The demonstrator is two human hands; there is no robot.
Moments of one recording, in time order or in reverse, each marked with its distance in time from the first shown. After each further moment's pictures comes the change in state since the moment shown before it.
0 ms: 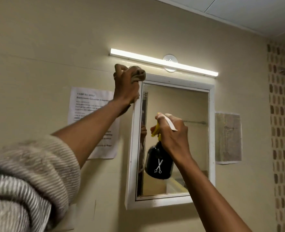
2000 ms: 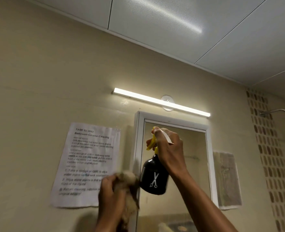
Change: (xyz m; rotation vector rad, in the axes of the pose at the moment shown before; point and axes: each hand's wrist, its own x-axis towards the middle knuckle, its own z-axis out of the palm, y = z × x) left_hand -0.159 -0.029 -0.030 -0.675 0.017 -0.652; right_hand 0.061 -0.042 0.033 0.064 0.014 -0.096
